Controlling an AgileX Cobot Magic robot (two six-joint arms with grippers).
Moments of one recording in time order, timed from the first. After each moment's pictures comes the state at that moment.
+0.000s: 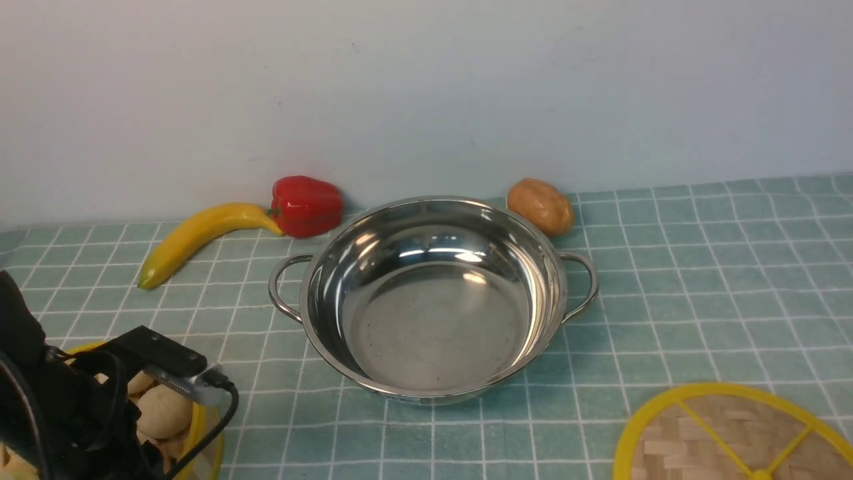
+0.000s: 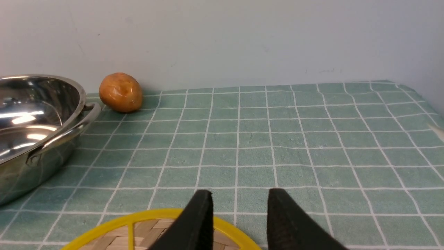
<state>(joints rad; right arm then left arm) -0.01 0.00 0.01 0.10 0.34 0.05 0.13 1.52 -0.76 -0.21 0.97 0.80</state>
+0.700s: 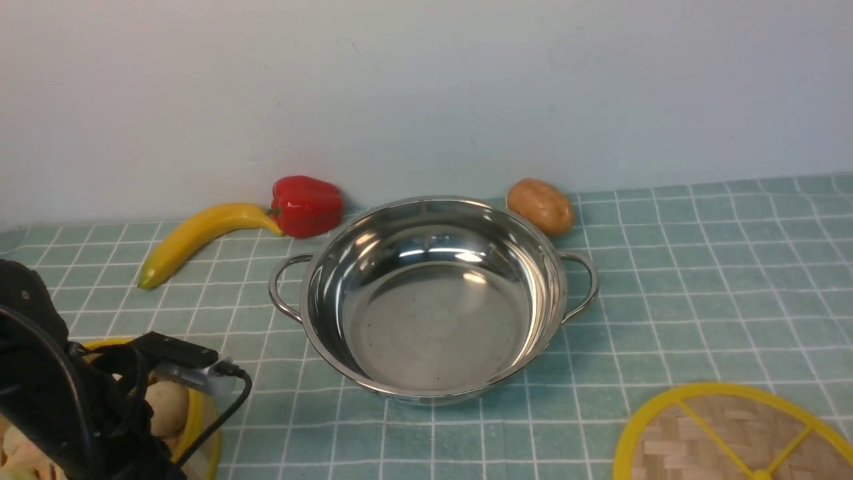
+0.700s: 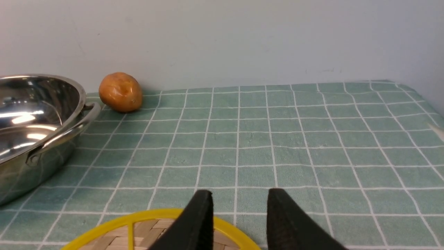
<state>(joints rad) -0.01 0.00 0.01 0.10 0.34 0.05 0.13 1.60 -0.82 -0.21 1.02 0.69</state>
